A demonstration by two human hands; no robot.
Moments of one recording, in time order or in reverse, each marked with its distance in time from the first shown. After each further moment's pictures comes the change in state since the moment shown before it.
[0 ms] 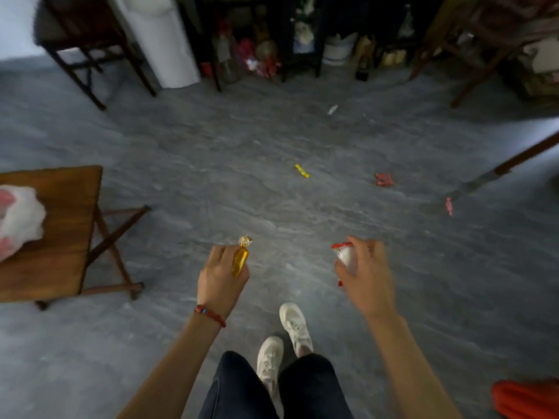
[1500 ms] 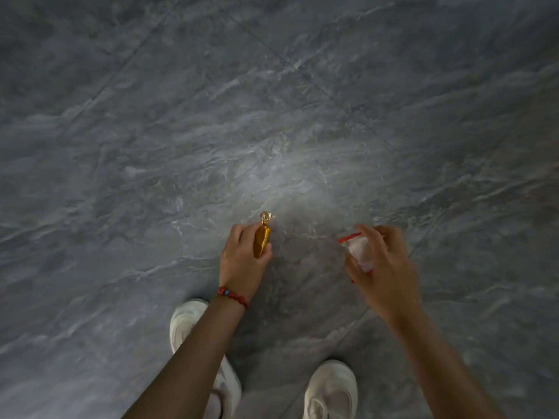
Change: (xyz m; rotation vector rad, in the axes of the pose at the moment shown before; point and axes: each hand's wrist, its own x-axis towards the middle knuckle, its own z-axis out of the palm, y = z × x) left_hand -0.270 -0.170 0.629 -0.045 -0.627 0.336; right_hand -0.243 0.553 0.365 -0.014 0.184 0.446
